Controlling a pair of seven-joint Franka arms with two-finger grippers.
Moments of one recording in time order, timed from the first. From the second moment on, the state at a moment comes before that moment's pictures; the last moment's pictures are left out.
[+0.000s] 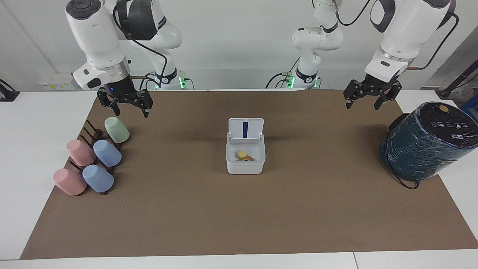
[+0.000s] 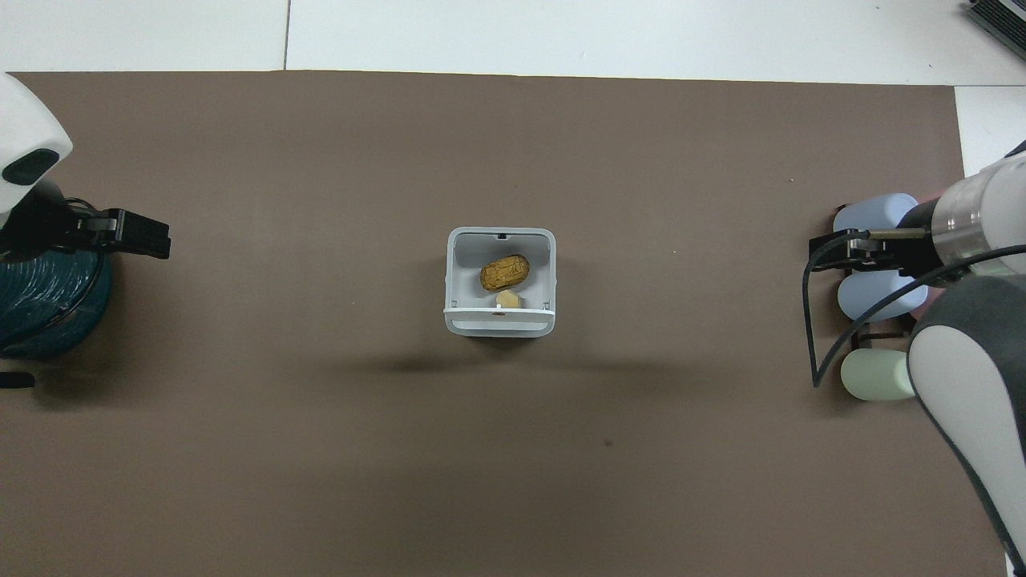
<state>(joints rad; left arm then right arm) -0.14 0.00 0.02 -1.60 0.00 1.64 0.00 0.04 -0.05 0.03 -1.77 -0.04 1.76 0.16</state>
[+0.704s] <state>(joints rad) -0.22 -0.03 0.01 -1.66 0.00 1.64 -0.01 0.04 -0.05 0.03 -1.77 -0.04 1.76 0.16</state>
